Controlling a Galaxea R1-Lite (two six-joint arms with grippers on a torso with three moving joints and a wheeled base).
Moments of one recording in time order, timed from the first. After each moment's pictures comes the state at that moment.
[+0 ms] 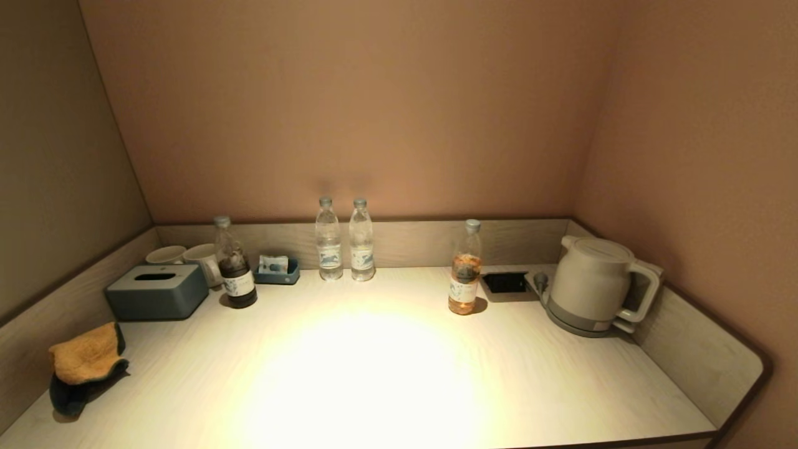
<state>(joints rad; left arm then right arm) 0.00 0.00 0.00 0.01 0.00 -0.02 0.00 0.00 0.00 0.00 0.00 0.01</state>
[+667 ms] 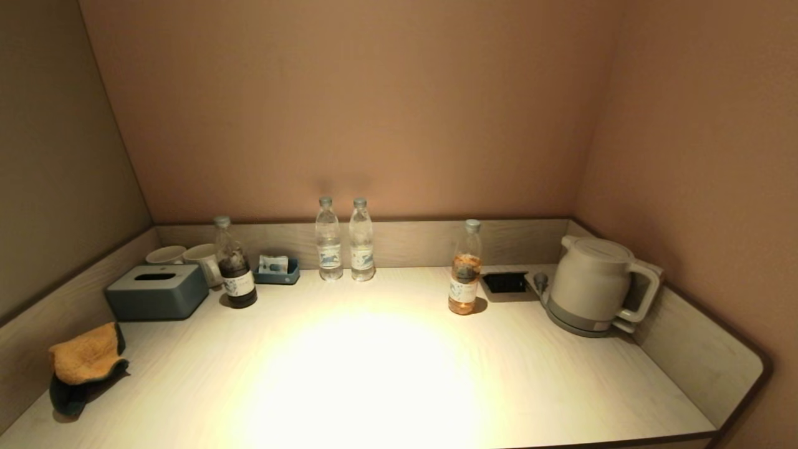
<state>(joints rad) 0.00 0.00 0.00 0.01 0.00 -0.01 0.00 0.00 0.00 0.00 0.00 0.01</state>
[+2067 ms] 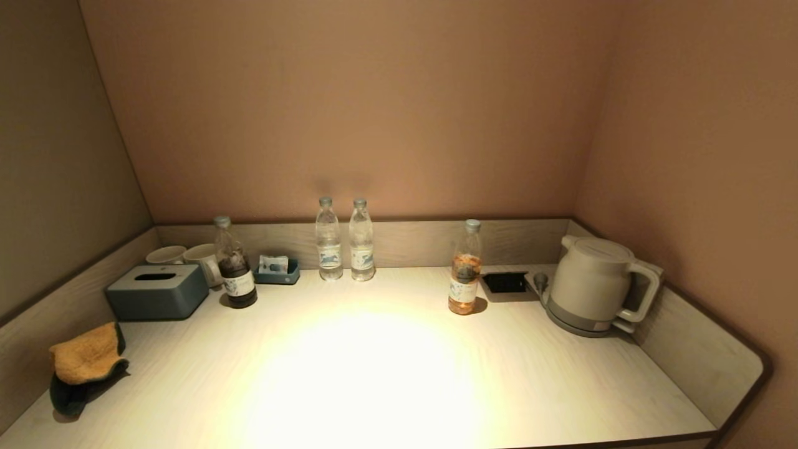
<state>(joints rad) 0.07 0.86 -0.59 0.17 0.26 -0.11 0.00 0.00 0.00 -0.01 0.00 0.01</state>
